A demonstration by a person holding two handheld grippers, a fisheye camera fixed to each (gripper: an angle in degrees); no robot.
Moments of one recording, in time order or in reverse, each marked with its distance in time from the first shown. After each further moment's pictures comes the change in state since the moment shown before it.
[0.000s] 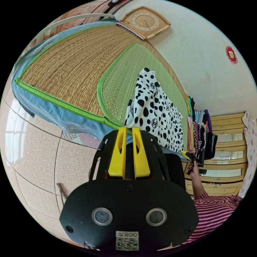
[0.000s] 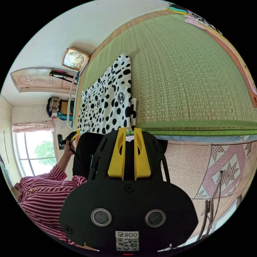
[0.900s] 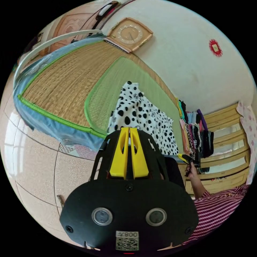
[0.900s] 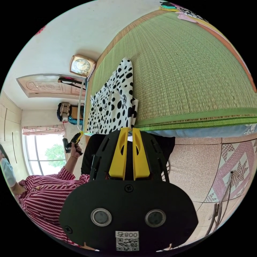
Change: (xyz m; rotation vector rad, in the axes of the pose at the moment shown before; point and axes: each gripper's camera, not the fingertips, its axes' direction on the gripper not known) left arm 0.058 0.002 0.124 0.130 0.046 0.123; right arm 0.032 0.031 -0.003 0.052 -0.144 0.018
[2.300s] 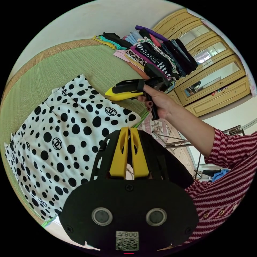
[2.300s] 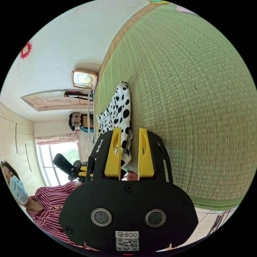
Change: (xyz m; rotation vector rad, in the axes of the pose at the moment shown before) left arm 0.368 0.043 0.361 -0.516 0.130 0.795; right arm 0.062 -0.162 0.044 0.000 -0.170 0.063
